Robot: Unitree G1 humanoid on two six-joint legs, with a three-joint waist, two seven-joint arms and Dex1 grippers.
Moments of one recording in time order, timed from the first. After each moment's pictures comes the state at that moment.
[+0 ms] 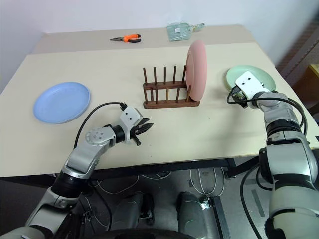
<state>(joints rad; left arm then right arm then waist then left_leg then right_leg) -0.35 0.35 -0.25 -0.16 -0.08 0.51 -0.59 -1.04 -0.72 0.16 1.32 -0.21 -0.12 0.49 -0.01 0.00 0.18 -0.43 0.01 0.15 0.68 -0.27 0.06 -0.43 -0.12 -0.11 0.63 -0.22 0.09</state>
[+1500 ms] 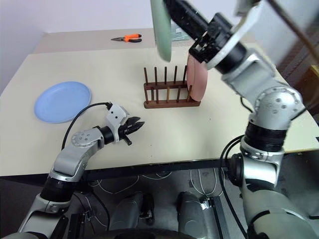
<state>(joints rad) -0.32 0.39 -0.13 -0.19 -0.18 0.53 -0.62 -0.91 -0.40 -0.27 -0.08 1.34 0.86 0.26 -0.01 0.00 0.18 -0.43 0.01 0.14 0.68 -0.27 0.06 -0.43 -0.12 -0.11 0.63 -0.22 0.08</state>
